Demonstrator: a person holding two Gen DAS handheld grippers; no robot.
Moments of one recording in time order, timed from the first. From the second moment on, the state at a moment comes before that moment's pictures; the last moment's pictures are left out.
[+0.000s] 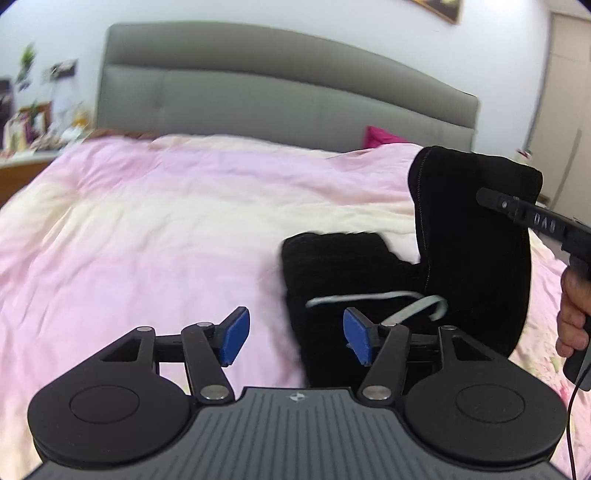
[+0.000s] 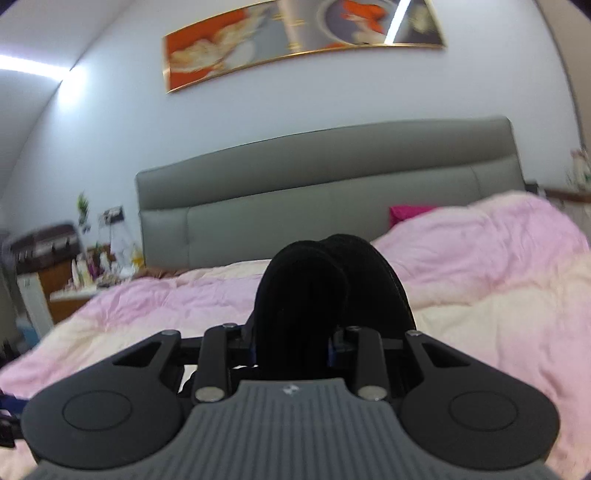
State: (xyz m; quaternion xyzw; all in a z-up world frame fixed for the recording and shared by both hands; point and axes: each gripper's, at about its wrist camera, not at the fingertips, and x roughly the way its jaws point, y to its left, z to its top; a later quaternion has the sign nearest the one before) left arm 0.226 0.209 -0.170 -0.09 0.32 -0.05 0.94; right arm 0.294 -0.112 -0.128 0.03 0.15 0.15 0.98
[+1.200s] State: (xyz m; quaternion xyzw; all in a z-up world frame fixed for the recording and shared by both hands) left arm 0.286 0.174 -0.229 -0.23 0.42 -0.18 0.86; right arm 0.188 -0.011 -0.238 -0.36 0.16 0.27 0.88
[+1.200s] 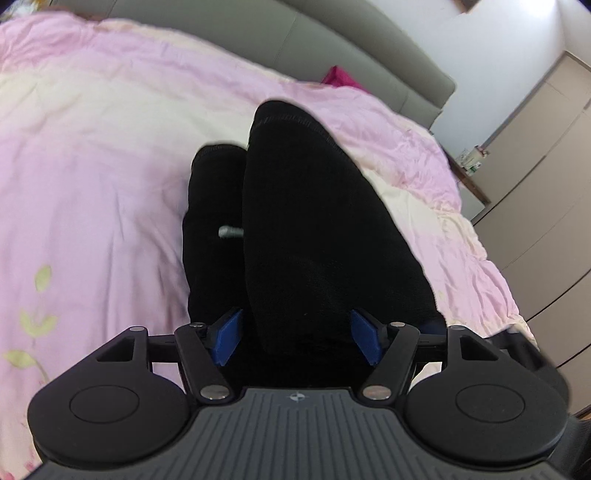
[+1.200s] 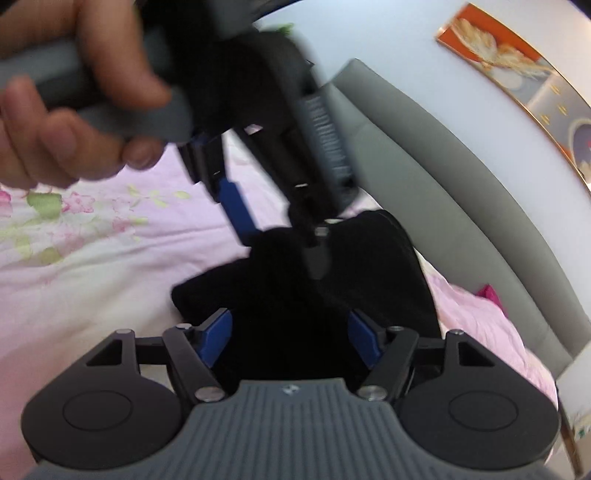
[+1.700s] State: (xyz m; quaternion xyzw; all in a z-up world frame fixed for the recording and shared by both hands) left arm 0.284 0.192 -0.241 -0.33 0.39 -0.18 0.84; right arm 0.333 -0.028 -0.138 -0.08 0.34 0.21 0.91
